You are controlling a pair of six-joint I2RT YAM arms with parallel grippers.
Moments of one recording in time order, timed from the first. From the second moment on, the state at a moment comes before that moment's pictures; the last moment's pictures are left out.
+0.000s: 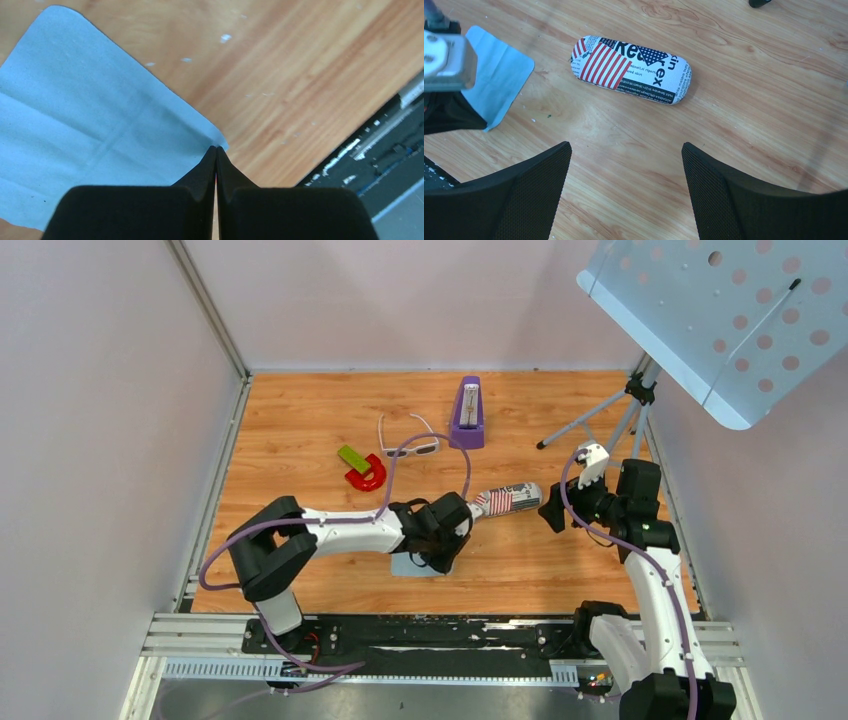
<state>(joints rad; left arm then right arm) -1.03 1.71 0.99 -0.34 0.10 -0.33 -0.11 0.81 0.68 -0.55 -0.61 -0.31</state>
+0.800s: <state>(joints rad) -0.71 1.43 1.23 -0.66 0.01 -0.21 0.12 0.97 0.91 -0.70 -0.68 -0.49</state>
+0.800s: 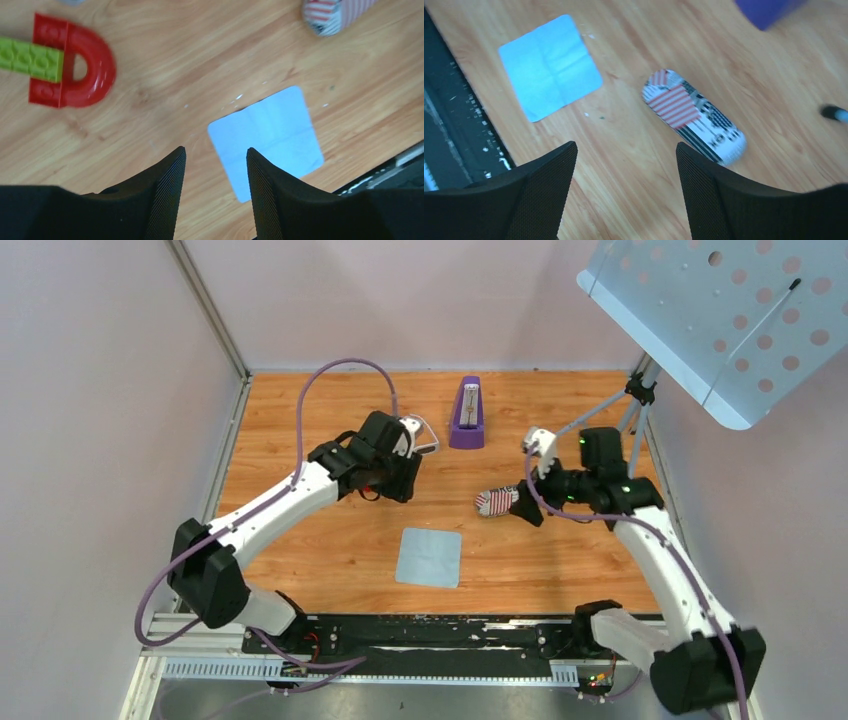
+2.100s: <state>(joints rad) -0.57 1.72 0.99 -0.41 0.25 -0.21 0.45 1.56 1.01 -0.63 -0.66 -0.54</state>
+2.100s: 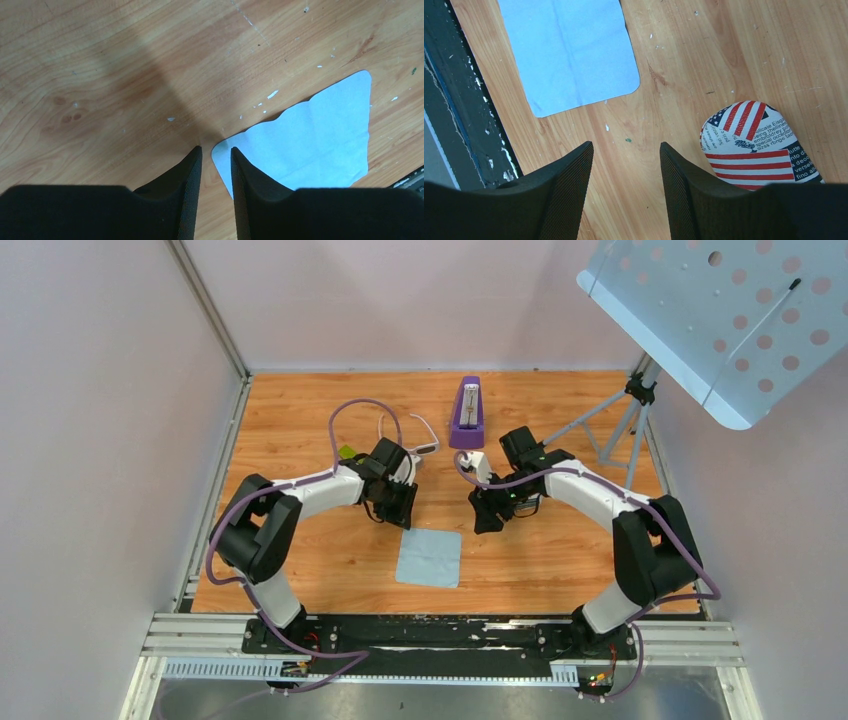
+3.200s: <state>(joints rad) -0.67 1.73 1.02 -0.45 0.12 -0.19 0.45 1.56 1.01 -0.63 -0.66 -0.54</state>
